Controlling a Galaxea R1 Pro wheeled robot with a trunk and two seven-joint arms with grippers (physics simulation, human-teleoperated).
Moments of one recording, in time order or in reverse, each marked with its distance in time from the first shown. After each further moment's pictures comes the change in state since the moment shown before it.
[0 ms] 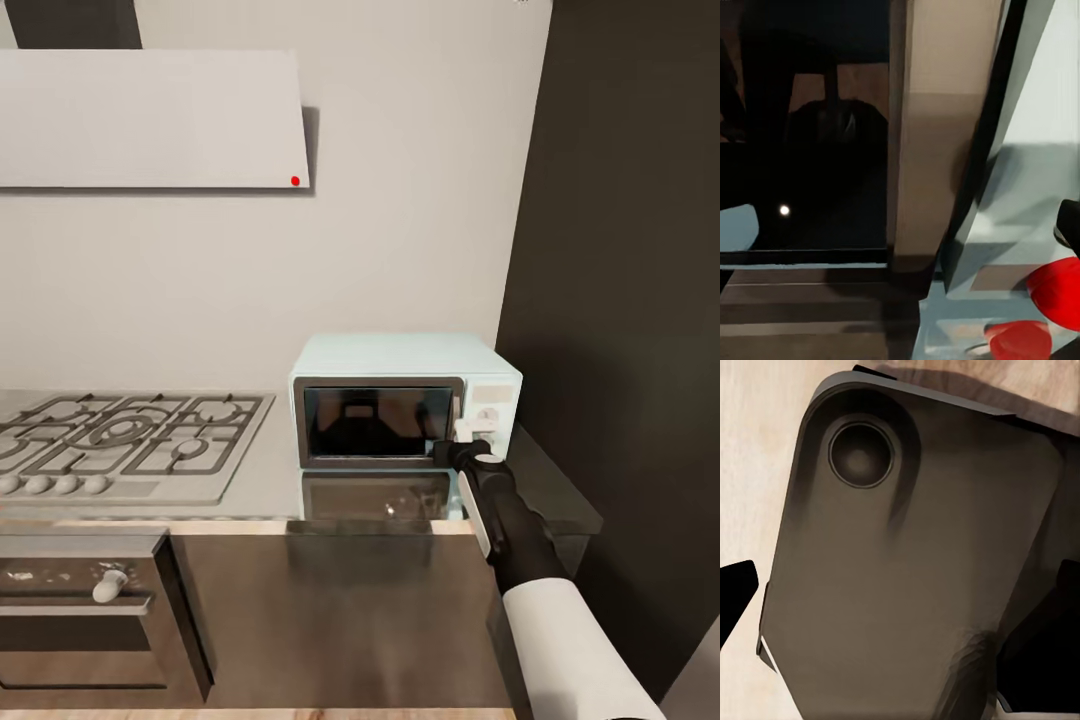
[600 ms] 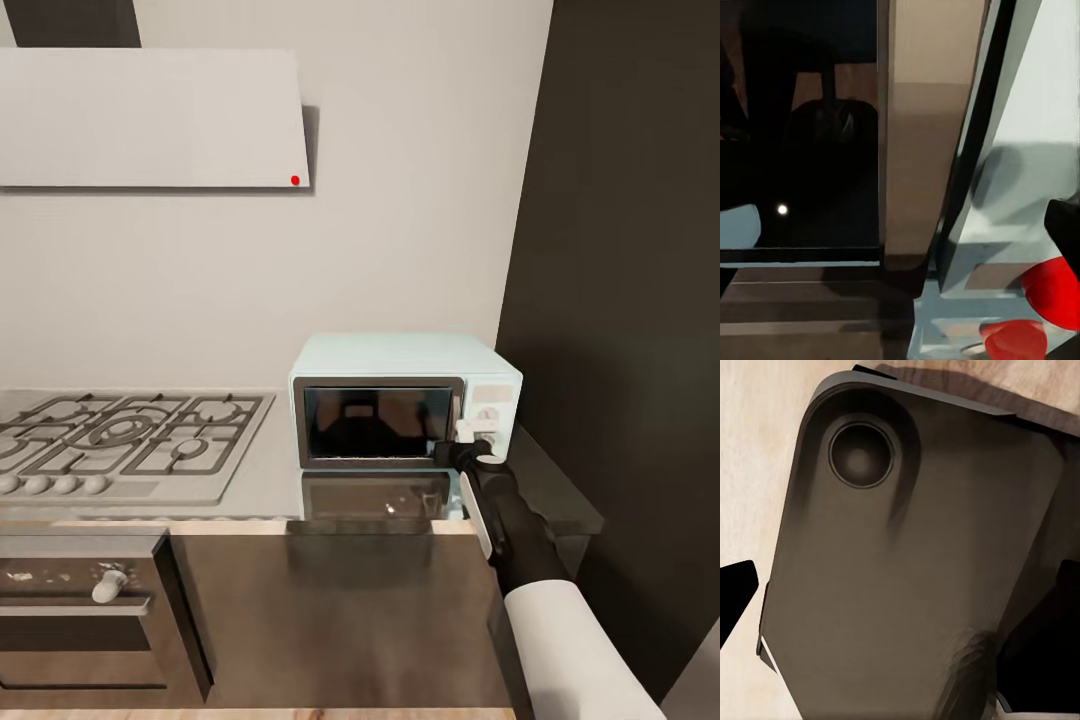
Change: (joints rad) left arm 0.000 0.000 0.000 0.000 0.000 0.000 0.000; right arm 0.005 -0.004 -0.002 -0.007 0.007 0.000 0.005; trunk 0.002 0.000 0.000
